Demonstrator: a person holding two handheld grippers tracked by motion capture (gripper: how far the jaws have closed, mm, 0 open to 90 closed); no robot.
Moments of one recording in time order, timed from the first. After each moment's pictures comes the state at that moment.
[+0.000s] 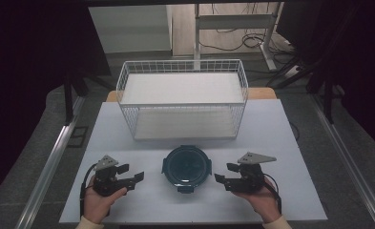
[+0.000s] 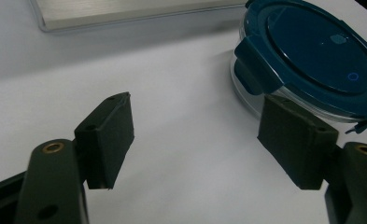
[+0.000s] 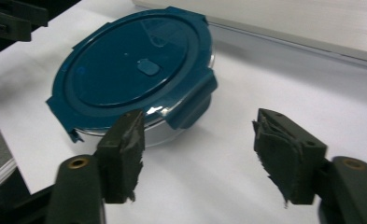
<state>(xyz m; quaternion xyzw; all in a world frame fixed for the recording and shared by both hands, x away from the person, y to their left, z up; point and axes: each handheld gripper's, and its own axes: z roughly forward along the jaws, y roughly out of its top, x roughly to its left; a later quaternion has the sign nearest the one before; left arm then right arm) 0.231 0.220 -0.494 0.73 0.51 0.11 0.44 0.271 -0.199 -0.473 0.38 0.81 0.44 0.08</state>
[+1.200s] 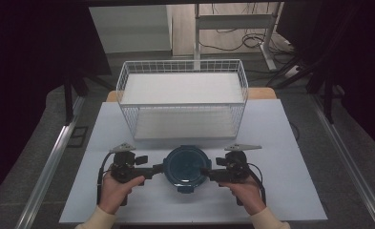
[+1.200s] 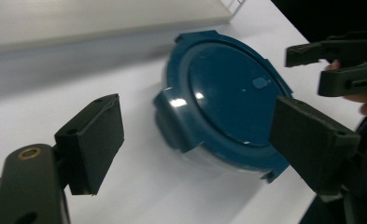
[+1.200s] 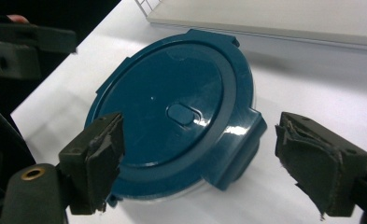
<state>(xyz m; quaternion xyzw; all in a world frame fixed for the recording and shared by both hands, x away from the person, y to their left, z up) 0.267 0.173 -0.467 0.73 0.50 0.01 0.46 0.295 -0.160 -0.468 0.44 0.78 0.45 0.00</state>
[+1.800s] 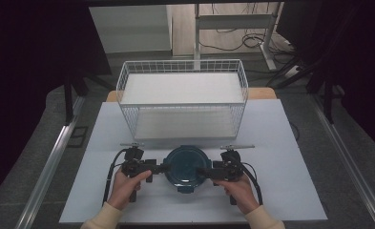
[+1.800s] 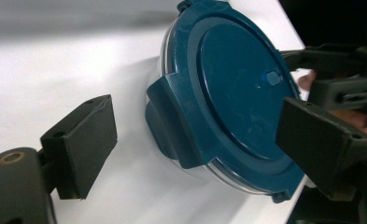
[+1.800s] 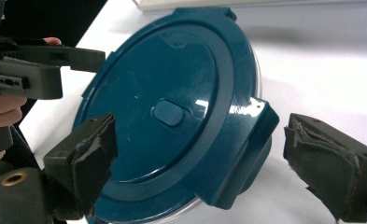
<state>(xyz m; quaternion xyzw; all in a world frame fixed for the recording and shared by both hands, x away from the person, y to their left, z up) 0.295 0.168 -0.500 0.71 0.53 -0.10 0.46 0.309 -0.151 -0.494 0.48 0.76 0.43 -0.05</state>
